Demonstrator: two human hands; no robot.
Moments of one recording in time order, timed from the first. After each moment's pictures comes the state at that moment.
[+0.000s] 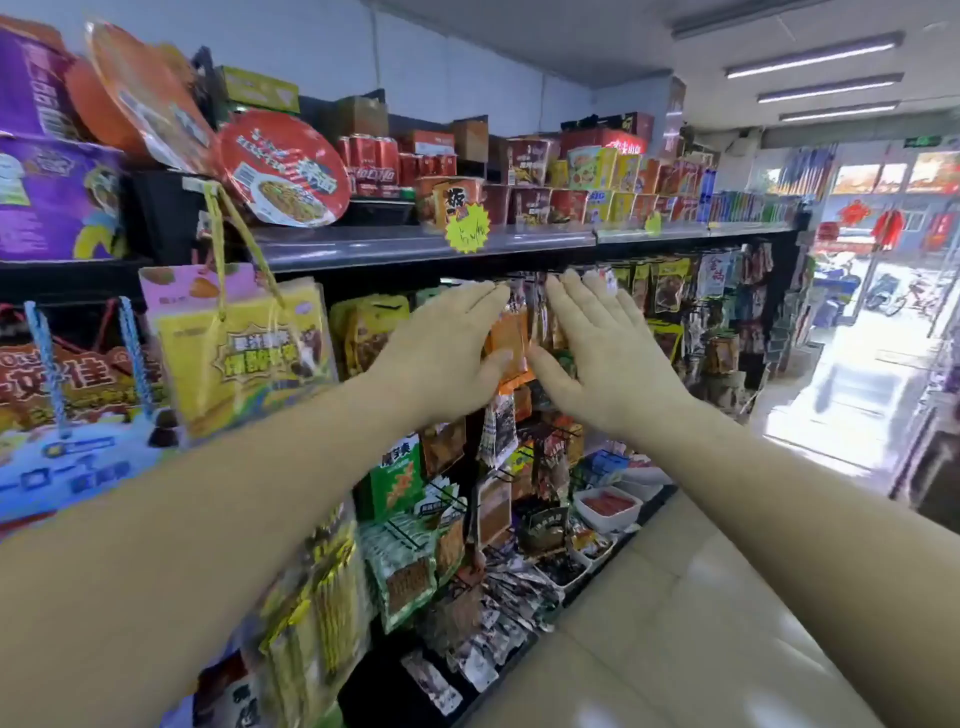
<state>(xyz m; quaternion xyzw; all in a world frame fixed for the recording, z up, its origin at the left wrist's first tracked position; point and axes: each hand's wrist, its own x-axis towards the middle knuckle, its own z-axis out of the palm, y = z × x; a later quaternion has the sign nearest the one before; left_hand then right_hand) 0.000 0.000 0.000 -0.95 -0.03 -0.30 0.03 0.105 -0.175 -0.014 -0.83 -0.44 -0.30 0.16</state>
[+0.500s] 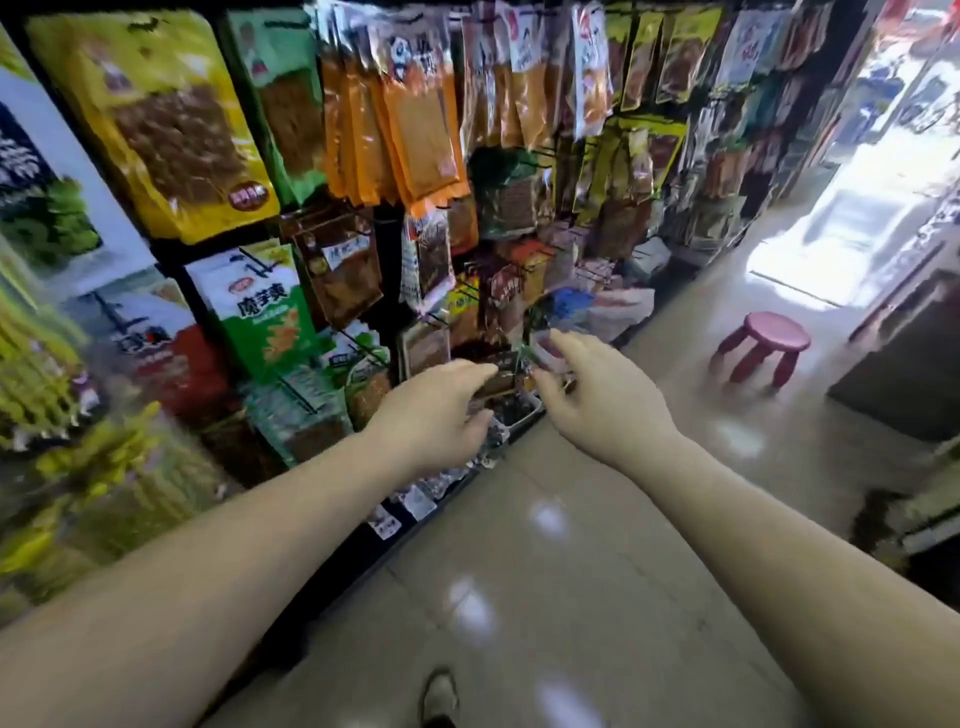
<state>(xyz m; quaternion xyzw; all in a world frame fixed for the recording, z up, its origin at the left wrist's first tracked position) 0.206 -0.055 -0.279 -0.98 -0.07 -0.05 -0.16 0.318 -0.237 -0.271 -0.91 -0.38 -0.07 0.17</state>
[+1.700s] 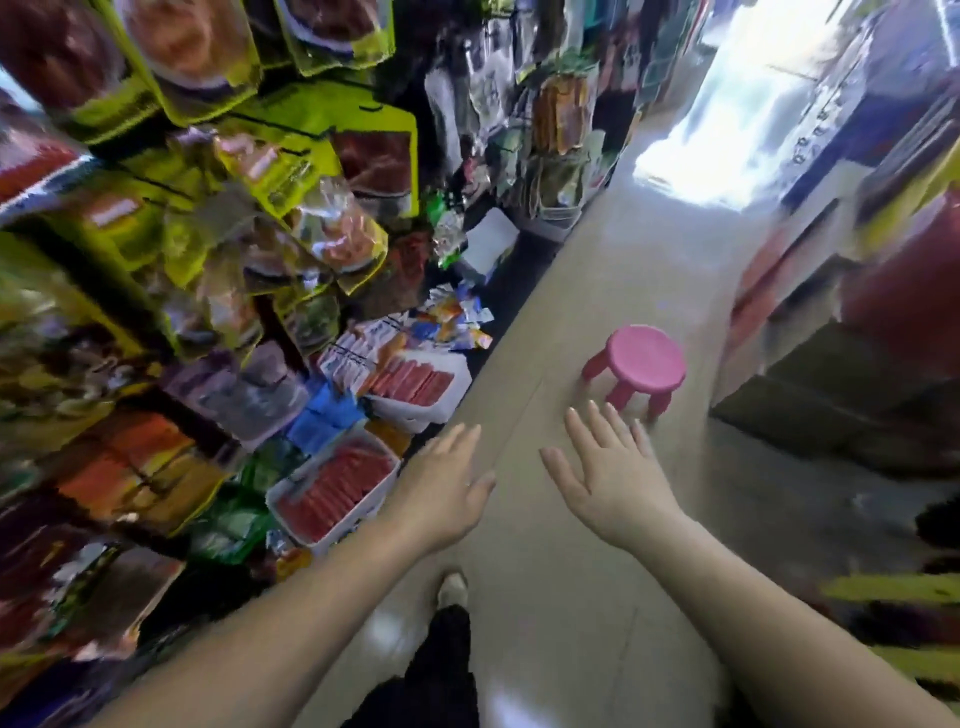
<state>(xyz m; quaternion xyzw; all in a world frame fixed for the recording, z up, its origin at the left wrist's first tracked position) 1.234 -0.250 -0.447 -0.95 -0.03 0.13 -0.27 1.286 -0.470 -0.397 -0.97 -0.16 0.16 0.06</state>
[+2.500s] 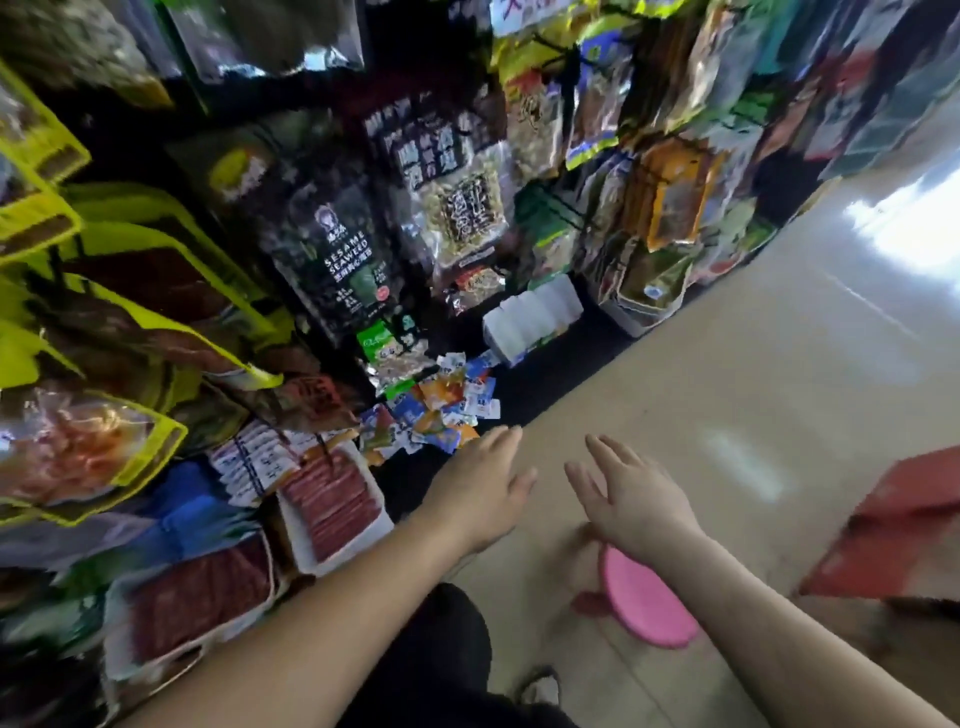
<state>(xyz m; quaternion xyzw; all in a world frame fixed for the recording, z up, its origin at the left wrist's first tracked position) 1.850 -0.341 -0.472 -0.91 -0.21 0.13 -0.34 1.962 -0.514 -0.440 -0.92 -0.32 0.24 0.04</state>
